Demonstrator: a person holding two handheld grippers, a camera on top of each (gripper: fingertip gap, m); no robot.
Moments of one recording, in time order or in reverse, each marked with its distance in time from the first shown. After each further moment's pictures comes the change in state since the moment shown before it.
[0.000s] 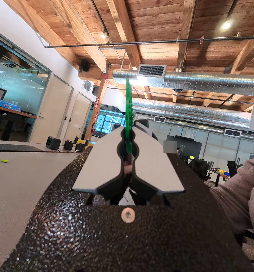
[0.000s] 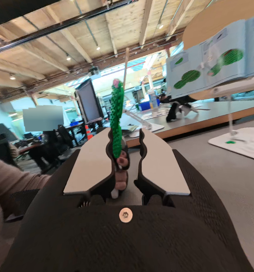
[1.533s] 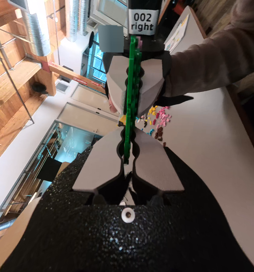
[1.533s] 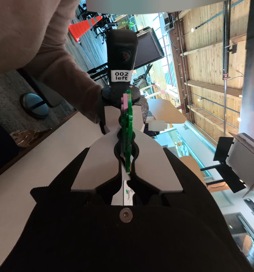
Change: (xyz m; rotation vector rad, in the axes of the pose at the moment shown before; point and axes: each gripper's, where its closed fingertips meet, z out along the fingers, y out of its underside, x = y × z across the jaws) left arm 0.128 0.047 0.034 -0.623 0.356 1.401; right arm -0.162 0.012 -0.048 -0.245 -0.283 -1.447
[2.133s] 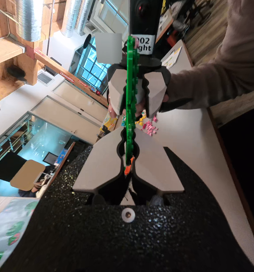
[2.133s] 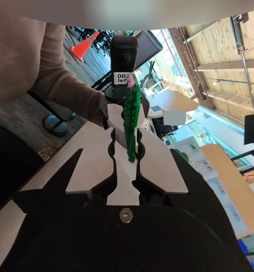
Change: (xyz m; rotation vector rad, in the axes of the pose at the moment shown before) left arm -0.001 -0.001 0.000 0.074 0.057 -0.240; right arm 0.005 0.009 -0.007 0.031 -0.020 0.248
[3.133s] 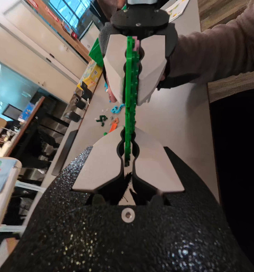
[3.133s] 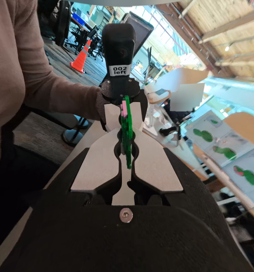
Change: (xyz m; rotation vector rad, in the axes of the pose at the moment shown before) left arm 0.006 0.052 -0.001 -0.300 0.095 -0.214; right arm 0.009 0.031 0.007 -0.017 0.010 0.303
